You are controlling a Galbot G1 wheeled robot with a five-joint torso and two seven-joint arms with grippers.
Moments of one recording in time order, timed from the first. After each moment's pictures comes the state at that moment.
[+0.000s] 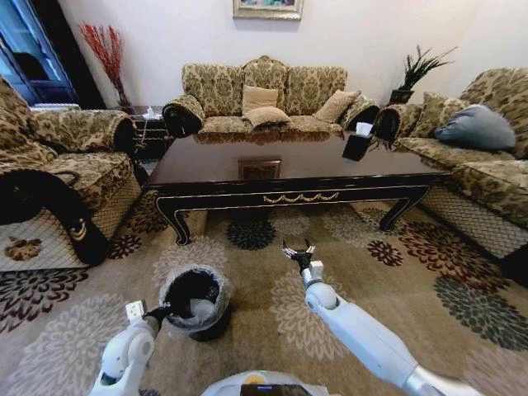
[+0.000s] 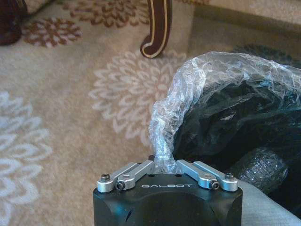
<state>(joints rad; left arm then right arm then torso) 1.54 -1.34 -0.69 -2.02 -0.64 0.74 -0.35 -0.89 1.00 -0.17 1.49 0.60 0.17 0.46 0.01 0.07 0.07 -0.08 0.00</state>
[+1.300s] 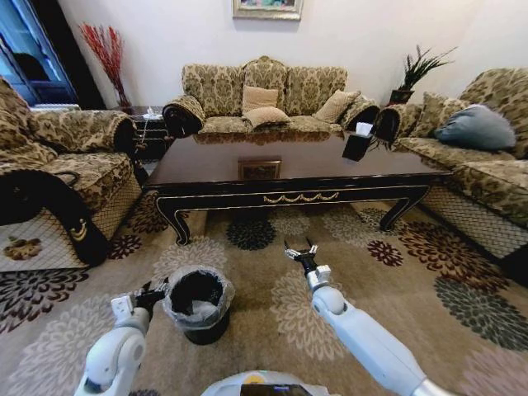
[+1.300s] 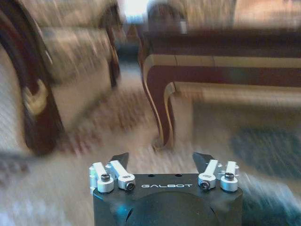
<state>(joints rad) 1.69 -1.31 -0.77 -2.29 -0.39 0.41 -0.28 -1.01 0.99 0.02 1.60 0.53 0.27 0.28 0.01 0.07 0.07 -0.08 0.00</state>
